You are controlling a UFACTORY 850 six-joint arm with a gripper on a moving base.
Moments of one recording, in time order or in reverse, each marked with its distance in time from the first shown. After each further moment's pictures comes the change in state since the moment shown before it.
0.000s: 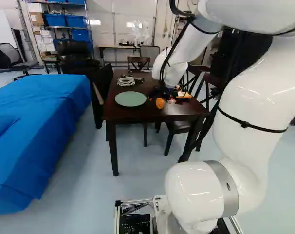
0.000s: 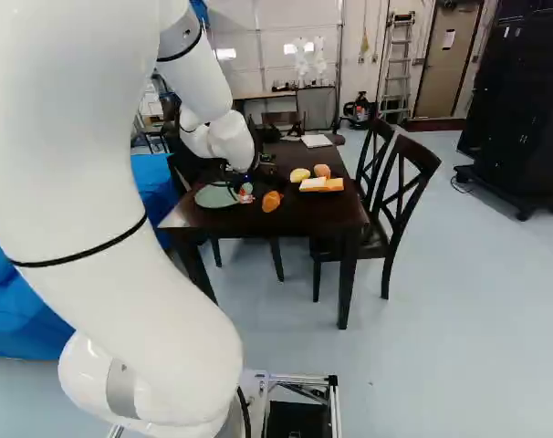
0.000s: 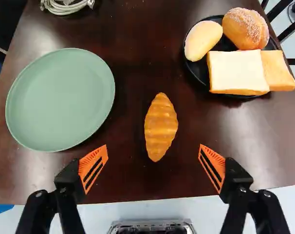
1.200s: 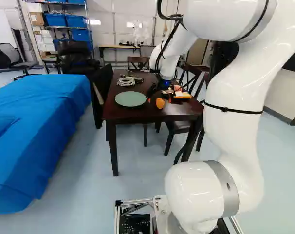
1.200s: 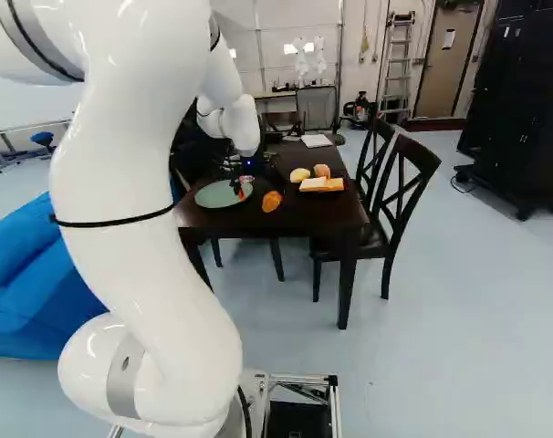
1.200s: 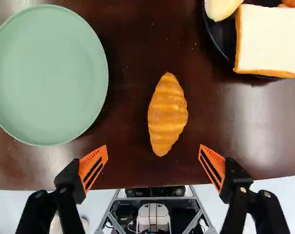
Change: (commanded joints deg) arm 0.4 -12.3 -17.5 1.3 -22.9 0.0
